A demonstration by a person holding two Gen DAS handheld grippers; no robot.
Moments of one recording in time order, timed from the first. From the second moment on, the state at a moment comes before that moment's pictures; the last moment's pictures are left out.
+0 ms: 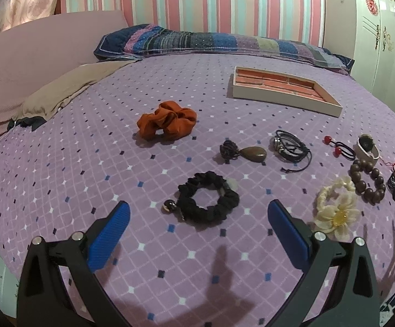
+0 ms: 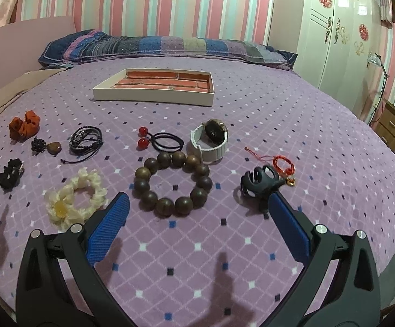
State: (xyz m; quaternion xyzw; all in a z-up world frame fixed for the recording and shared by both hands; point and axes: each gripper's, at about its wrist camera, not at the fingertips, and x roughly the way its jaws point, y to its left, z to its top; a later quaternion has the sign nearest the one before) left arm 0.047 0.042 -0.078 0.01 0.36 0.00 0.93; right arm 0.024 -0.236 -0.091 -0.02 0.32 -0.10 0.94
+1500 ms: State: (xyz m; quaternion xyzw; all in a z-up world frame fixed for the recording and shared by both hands) left arm 0.120 0.067 -0.121 0.03 0.40 -0.05 0.91; right arm 0.106 -0.276 -0.134 0.02 0.39 -0.07 0.92
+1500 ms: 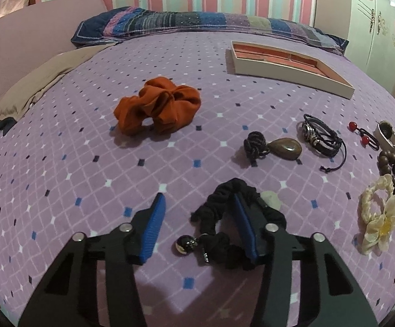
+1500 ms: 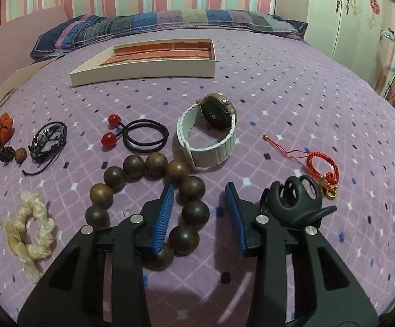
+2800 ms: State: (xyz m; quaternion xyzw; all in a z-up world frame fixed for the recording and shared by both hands) left arm 0.131 0.027 -0.037 0.01 0.35 -0.10 0.93; right arm 0.101 -0.257 -0.057 0.02 0.32 0.03 0.95
